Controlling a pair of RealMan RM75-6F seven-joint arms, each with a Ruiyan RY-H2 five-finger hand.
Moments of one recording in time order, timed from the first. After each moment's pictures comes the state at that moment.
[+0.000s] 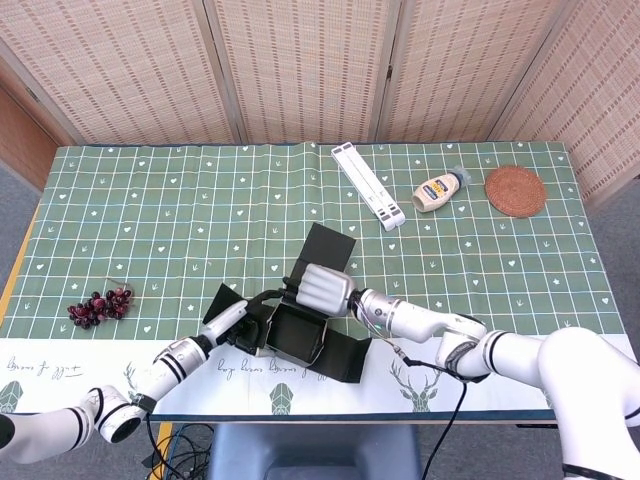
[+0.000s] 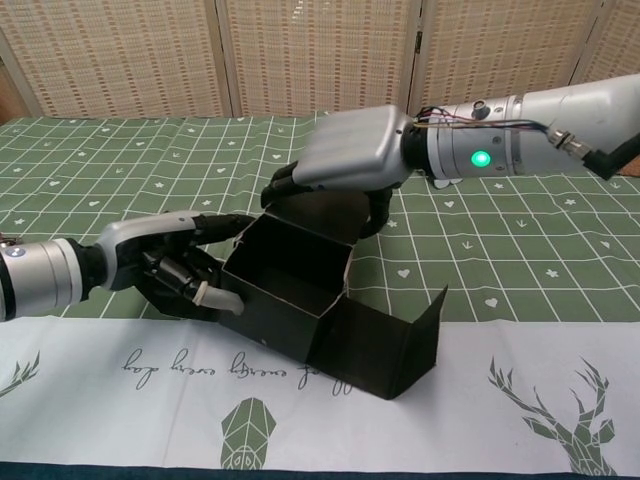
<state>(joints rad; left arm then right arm) -0.77 -1.60 0.00 -1.23 1.54 0.83 -1.03 1.19 -1.51 0.00 -1.22 -1.68 0.72 -0.22</state>
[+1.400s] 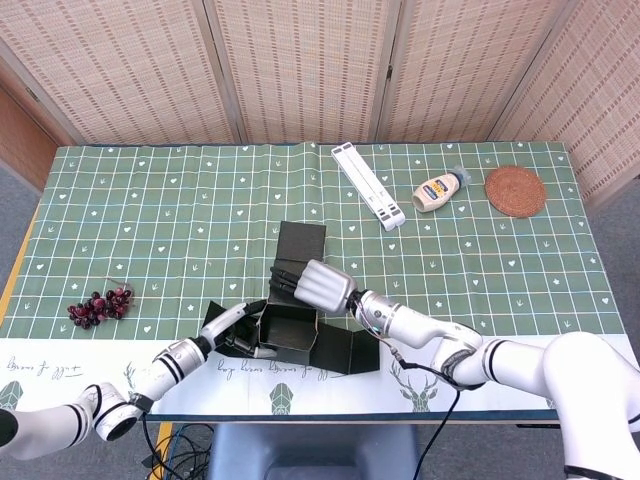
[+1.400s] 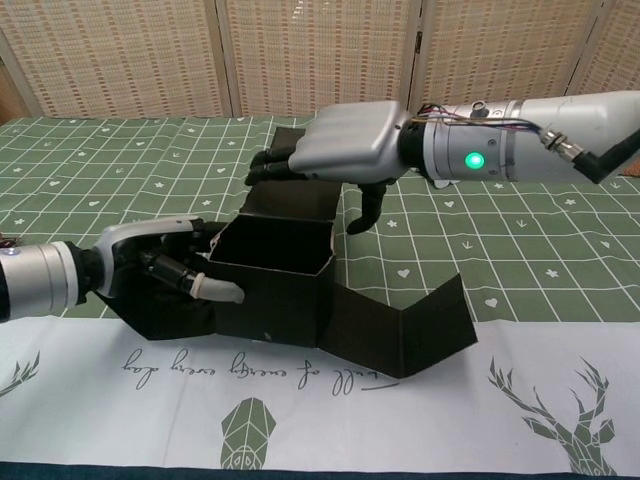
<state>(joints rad) -0.80 -1.59 0.05 -1.21 1.57 0.85 -1.24 1.13 -1.53 0.06 -1.27 -1.58 0.74 -0.30</state>
